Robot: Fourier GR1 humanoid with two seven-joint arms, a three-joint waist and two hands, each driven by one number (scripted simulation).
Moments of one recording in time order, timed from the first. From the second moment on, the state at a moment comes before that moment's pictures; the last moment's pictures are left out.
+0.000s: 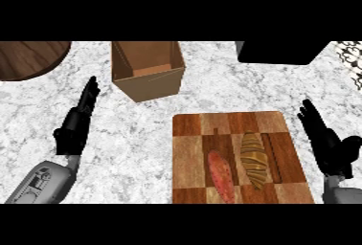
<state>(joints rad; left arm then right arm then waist) -0.27 0.43 -0.35 -1.33 0.25 0.39 -0.18 -0.06 -0.30 -0.04 -1.38 -0.11 -0.03 -0.02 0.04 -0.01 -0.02</state>
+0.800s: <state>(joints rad) -0.27 0.47 -0.42 -1.45 0.26 0.24 -0.09 0.17 -0.35 0.21 -1.58 0.66 -0.50 0.14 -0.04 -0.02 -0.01</state>
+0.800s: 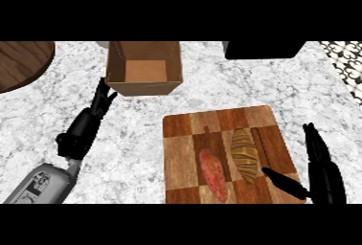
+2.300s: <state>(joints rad) -0.28 0.41 -0.39 -1.51 0.21 0.13 0.04 0.03 -0.02 0.54 -2.09 1.13 0.31 1.02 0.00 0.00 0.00</state>
